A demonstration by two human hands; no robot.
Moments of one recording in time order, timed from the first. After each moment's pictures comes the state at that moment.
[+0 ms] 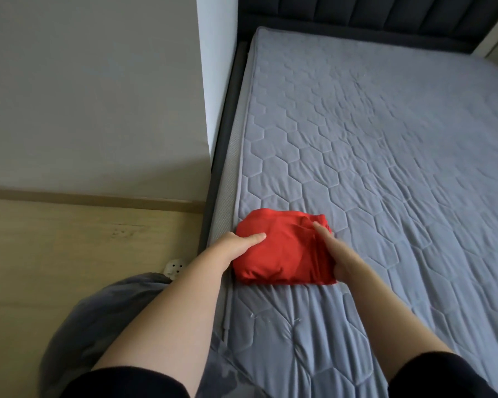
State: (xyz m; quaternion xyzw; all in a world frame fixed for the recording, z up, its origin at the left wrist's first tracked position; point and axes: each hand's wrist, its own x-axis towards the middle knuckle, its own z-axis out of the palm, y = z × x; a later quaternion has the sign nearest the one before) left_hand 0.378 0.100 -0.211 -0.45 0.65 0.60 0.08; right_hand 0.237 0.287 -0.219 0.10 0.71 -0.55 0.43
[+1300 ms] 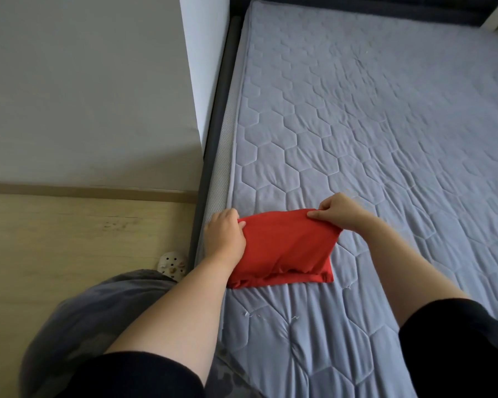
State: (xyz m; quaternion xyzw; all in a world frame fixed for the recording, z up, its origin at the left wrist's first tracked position) left_hand 0.365 0.108 -0.237 -0.36 0.90 0.23 -0.13; right_hand 0.166 0.271 -0.189 -0.26 0.91 -0.18 0.27
